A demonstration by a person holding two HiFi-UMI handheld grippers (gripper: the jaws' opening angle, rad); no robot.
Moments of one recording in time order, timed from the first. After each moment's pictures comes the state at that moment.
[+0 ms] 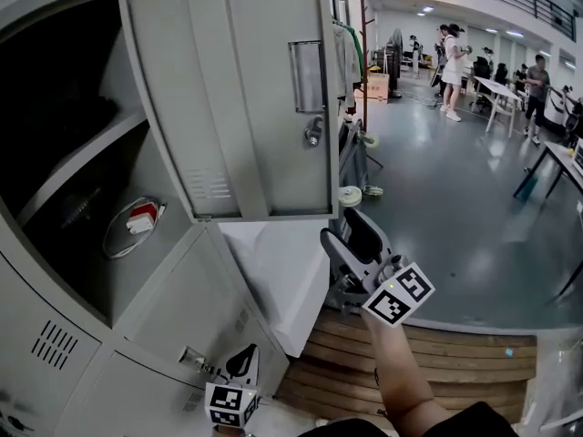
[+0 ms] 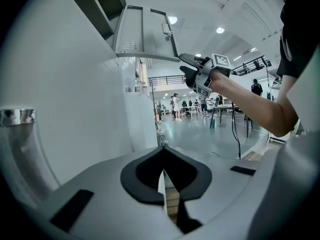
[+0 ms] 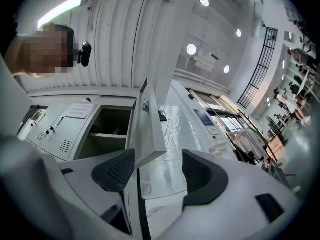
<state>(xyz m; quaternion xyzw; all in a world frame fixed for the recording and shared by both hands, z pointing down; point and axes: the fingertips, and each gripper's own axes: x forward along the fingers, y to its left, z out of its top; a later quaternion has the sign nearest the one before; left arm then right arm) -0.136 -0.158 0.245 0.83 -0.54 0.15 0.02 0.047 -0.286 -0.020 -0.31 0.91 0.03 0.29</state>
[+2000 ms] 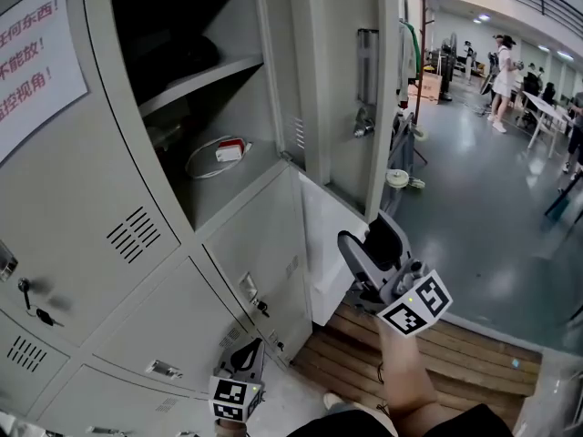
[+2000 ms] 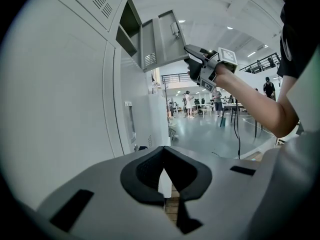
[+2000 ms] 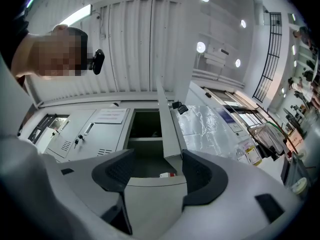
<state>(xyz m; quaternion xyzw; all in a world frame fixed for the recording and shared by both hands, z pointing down) -0.211 0.010 0.257 0.78 -0.60 0.15 0.03 -0.045 -0.120 -0.032 -0.23 0.93 0.05 0.30</state>
